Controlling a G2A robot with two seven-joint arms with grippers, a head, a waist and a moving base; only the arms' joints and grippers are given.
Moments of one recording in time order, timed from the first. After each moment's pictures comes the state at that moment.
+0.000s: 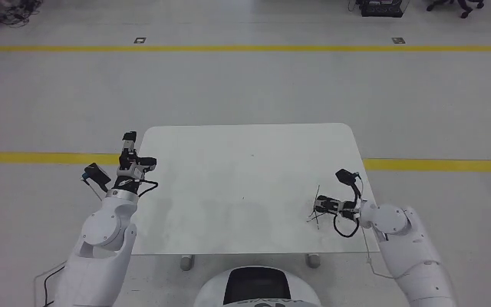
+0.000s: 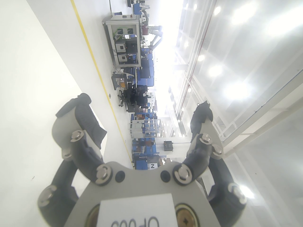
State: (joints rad) left arm 1.73 -1.15 -1.60 -1.80 -0.42 0.00 0.00; right arm -1.50 -1.16 1.48 -1.33 -0.44 -0.21 0.96
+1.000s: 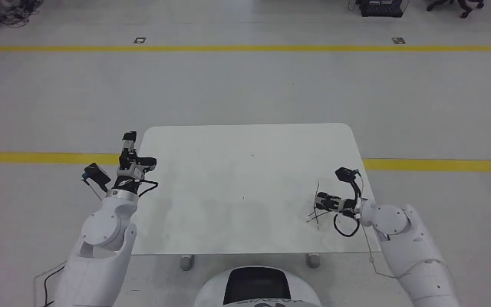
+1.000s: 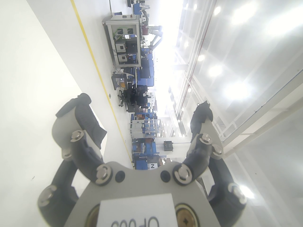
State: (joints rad) left arm 1.73 -1.15 -1.60 -1.80 -0.42 0.00 0.00; right arm -1.52 -1.13 1.46 -1.35 -0.46 -0.33 0.87
